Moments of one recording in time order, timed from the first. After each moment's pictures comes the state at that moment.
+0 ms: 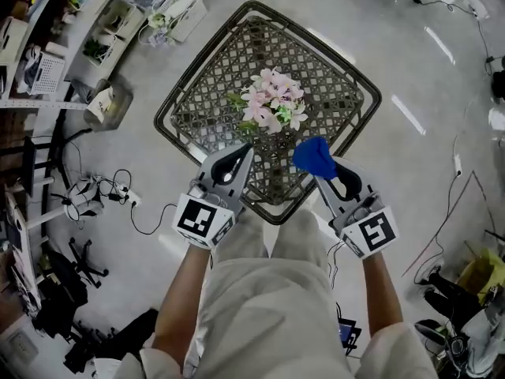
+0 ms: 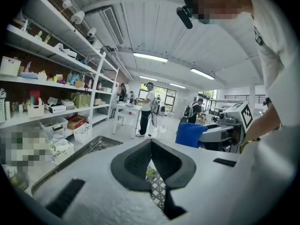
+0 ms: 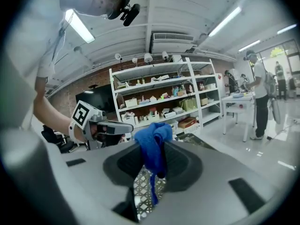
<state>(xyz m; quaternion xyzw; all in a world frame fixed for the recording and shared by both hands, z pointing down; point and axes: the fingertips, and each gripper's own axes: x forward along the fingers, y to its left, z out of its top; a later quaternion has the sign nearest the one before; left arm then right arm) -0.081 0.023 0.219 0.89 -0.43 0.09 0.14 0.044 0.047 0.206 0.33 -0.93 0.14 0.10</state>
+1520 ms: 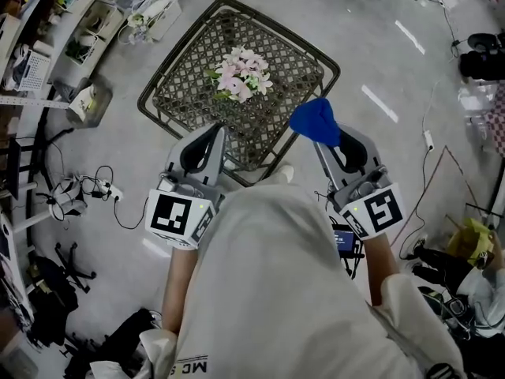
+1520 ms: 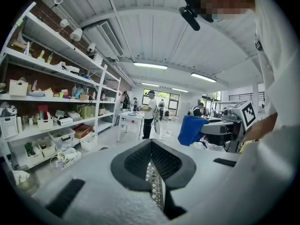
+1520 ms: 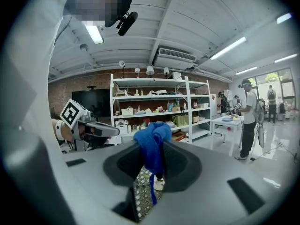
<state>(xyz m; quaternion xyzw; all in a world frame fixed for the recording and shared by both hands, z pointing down) -0.076 0.092 0.088 0.87 -0.47 0.07 0.11 0.090 0.099 0.064 0.39 -0.91 0.06 0.09</state>
